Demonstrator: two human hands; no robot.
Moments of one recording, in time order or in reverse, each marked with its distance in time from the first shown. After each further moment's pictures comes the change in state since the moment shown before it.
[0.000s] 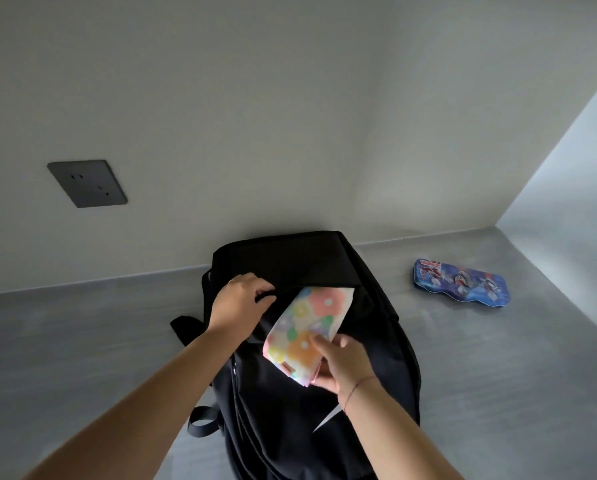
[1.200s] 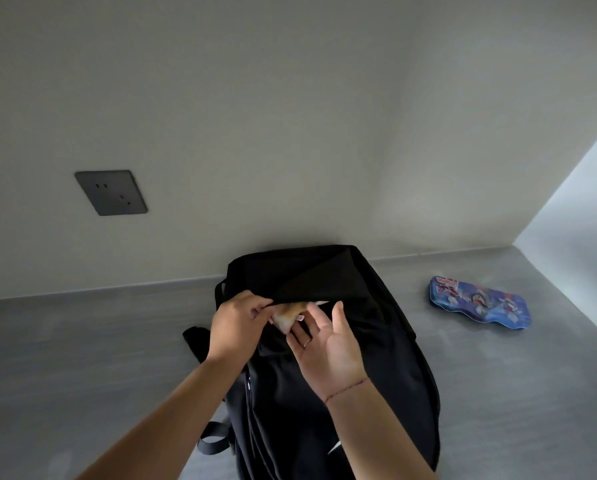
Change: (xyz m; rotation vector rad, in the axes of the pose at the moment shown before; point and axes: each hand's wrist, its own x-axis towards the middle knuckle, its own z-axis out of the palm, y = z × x) left_hand -0.018 -0.009 -0.012 -0.135 0.205 -0.059; right_hand 0.007 -0.018 0.049 0.567 -0.363 -0.044
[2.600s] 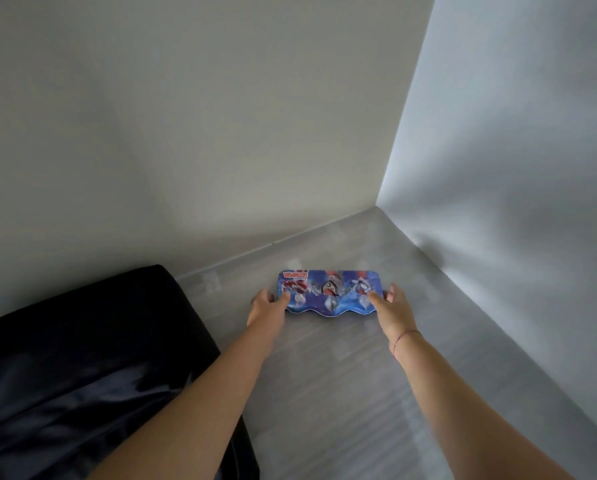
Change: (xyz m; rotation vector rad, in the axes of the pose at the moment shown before) left_hand 0.057 0.189 0.358 -0.293 -0.501 -0.545; right_hand 0.053 -0.311 -0.324 -0.781 0.765 -0.456
